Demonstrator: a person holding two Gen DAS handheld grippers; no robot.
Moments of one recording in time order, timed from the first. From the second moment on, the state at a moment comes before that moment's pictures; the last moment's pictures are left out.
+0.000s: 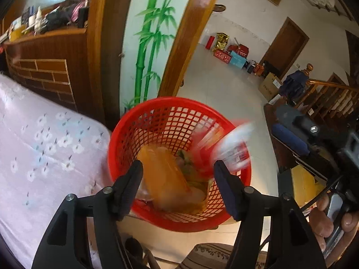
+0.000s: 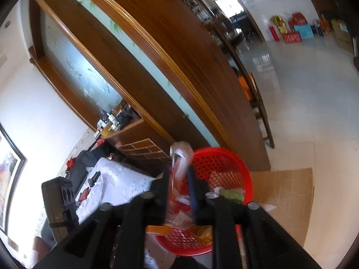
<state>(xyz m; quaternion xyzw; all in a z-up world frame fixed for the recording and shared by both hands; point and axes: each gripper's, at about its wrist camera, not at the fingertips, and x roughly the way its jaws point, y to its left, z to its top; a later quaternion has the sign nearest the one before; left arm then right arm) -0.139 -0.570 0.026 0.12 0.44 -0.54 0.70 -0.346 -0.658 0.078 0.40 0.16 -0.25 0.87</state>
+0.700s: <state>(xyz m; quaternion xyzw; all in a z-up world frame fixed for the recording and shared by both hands) -0.106 -0.330 0.121 0.02 0.35 -0.39 0.85 -0.291 -0.563 0.132 0.33 0.13 -0.11 0.93</state>
